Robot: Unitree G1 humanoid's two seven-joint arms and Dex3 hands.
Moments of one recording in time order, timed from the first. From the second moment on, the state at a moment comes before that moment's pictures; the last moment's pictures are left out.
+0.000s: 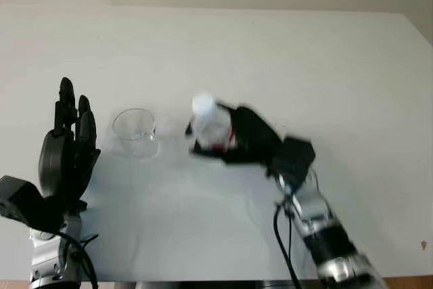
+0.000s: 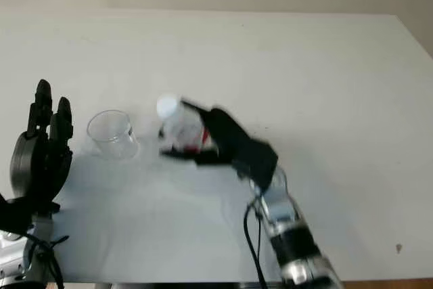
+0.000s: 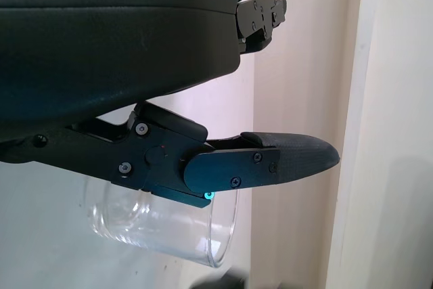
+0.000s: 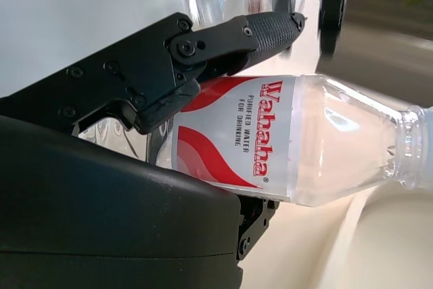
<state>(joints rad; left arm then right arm) -0.11 0.22 0.32 0.17 -0.33 -0.27 -0.28 -0.74 -0.08 0.17 0.66 -0.16 -0.35 0.19</state>
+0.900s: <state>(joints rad) -0.12 0.21 0.32 0.14 -0.31 -0.28 -0.25 -1.28 -0.11 0.64 1.27 -0.89 -0.45 -0.55</state>
